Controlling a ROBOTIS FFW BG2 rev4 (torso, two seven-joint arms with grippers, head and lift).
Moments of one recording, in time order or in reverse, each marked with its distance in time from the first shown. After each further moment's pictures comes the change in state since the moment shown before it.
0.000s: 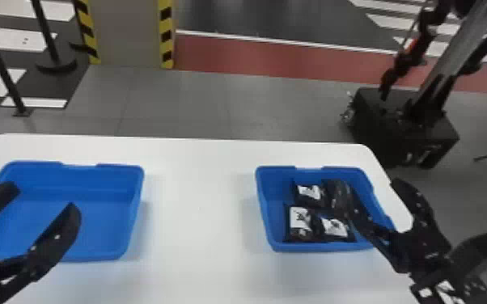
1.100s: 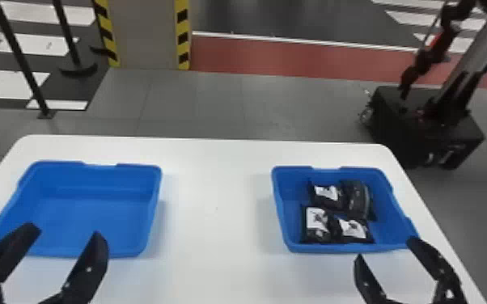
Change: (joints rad) left arm 0.235 0.030 -0.159 -0.055 0.012 -0.179 0.266; right arm 0.303 0.000 0.086 -0.078 -0.017 -0.142 -0.046
